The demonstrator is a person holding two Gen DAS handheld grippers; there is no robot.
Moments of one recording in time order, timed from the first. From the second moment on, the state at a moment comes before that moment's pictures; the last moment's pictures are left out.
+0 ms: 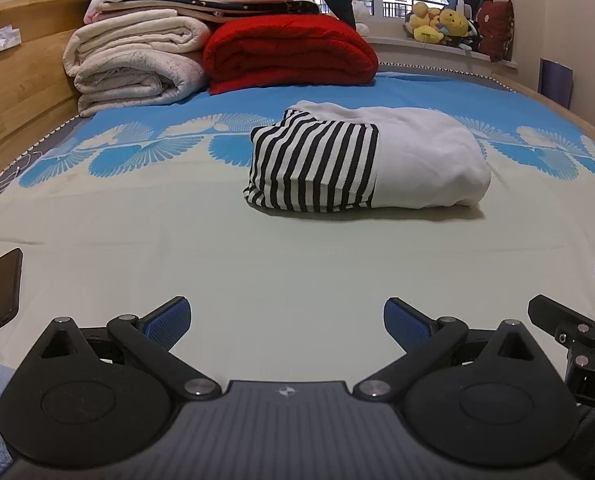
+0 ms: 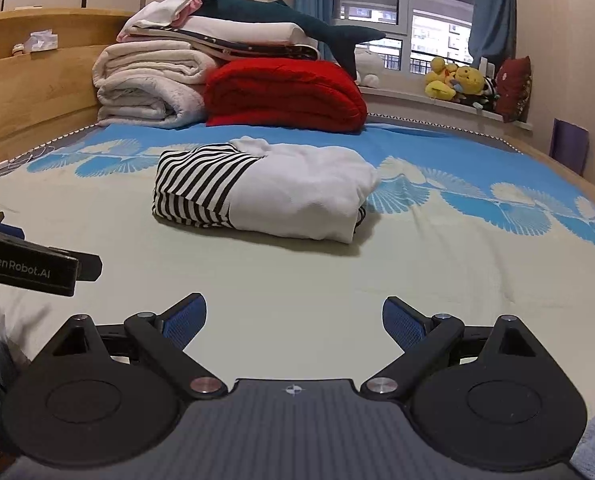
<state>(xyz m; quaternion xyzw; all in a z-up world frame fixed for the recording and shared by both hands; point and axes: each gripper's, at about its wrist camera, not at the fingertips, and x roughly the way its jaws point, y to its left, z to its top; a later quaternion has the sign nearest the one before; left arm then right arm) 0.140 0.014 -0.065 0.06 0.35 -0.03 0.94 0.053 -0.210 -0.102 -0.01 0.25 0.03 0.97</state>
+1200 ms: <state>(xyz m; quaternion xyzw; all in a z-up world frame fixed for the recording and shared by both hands) 0.139 0.014 -0.064 0.06 0.35 -0.02 0.94 0.055 -0.209 -0.105 -0.02 0.26 0.02 0.97</state>
